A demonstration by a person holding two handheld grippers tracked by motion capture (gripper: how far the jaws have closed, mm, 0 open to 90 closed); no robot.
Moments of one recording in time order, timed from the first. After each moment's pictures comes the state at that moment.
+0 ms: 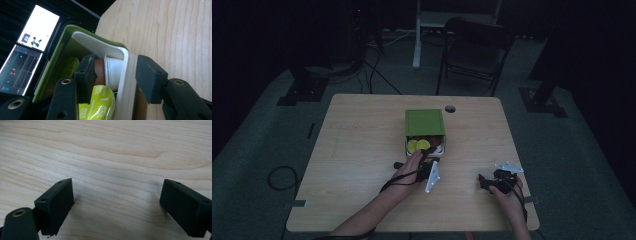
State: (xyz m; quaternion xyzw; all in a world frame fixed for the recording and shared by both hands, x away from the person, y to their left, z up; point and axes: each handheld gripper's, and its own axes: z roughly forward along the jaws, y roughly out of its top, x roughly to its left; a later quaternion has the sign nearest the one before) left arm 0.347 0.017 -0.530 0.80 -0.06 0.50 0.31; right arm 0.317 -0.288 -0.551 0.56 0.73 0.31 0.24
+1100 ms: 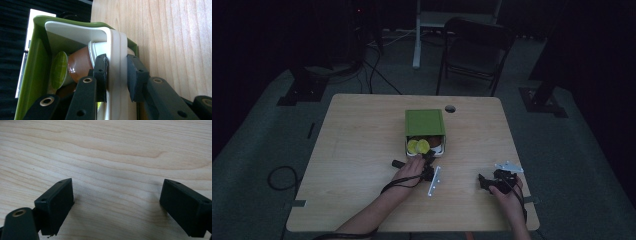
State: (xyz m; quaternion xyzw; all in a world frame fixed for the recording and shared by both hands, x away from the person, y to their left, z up) left arm 0.349 0.014 -0.549 0.80 -0.12 0.54 0.20; right arm 0.317 -0.288 -0.551 0.56 0.73 0.31 0.24
